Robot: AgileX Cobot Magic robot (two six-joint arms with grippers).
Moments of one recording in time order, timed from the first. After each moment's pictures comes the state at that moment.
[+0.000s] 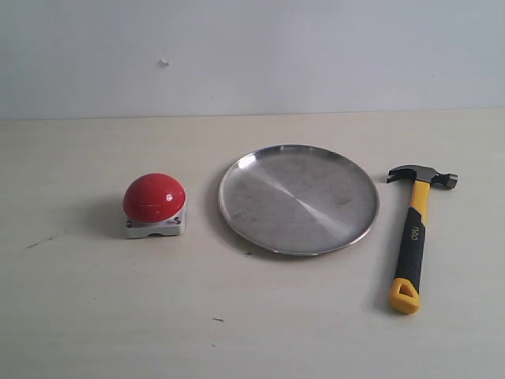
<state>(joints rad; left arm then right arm) -0.06 0.01 0.00 0.07 -0.10 -0.16 0.04 0.44 -0.41 0.37 0.10 0.14</state>
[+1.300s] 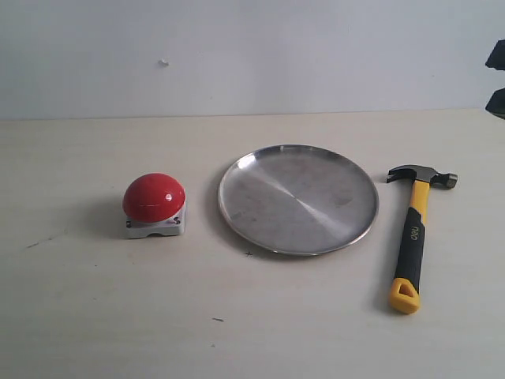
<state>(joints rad) -0.06 0.01 0.00 0.07 -0.10 -0.16 0.09 1.02 -0.65 0.45 0.24 0.13</state>
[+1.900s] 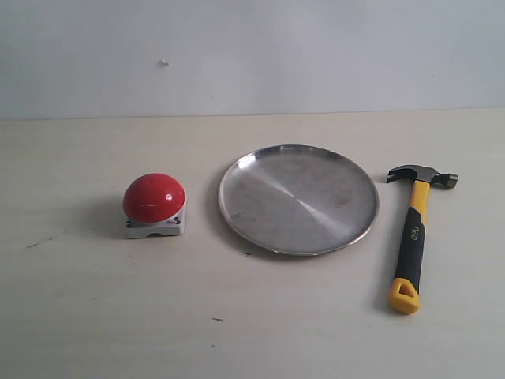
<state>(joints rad) -0.06 0.01 0.00 0.07 -0.10 -0.16 -0.17 1.02 -0.66 0.48 0.26 0.13</state>
